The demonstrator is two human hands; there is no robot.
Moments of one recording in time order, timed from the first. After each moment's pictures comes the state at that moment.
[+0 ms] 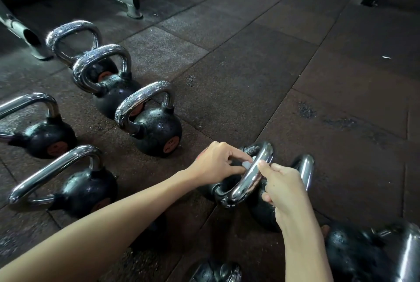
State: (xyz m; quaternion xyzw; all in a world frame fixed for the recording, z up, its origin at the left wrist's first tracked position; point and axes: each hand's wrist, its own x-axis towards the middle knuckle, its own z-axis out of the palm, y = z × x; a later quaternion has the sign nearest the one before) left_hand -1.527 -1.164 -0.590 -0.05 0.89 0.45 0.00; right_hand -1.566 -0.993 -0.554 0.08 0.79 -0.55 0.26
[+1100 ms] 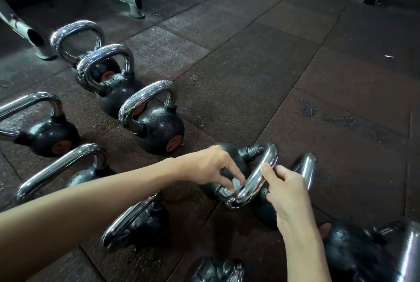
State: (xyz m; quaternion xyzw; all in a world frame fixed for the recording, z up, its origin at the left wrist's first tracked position) left_hand -1.519 -1.192 -0.581 0.13 0.91 0.36 0.15; right_hand -1.557 -0.983 -0.571 0.05 0.79 -0.58 0.22
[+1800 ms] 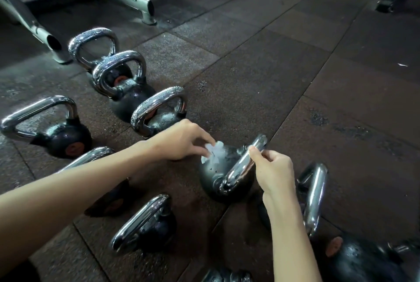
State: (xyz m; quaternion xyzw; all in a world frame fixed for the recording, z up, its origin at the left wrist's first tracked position) left_hand -1.502 -1.278 -0.552 0.00 0.96 0.27 0.02; right_hand -1.570 -1.046 -0.549 0.02 0.81 -0.56 0.18
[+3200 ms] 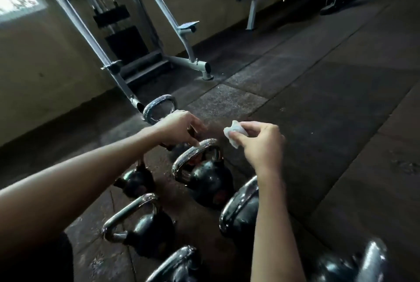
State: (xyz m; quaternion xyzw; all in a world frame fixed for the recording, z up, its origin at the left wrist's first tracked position) left_hand -1.546 -1.350 -0.413 -0.29 0.95 0.02 0.08; right_hand -1.655 -1.151 -0.484 -0.24 0.68 -0.68 0.13
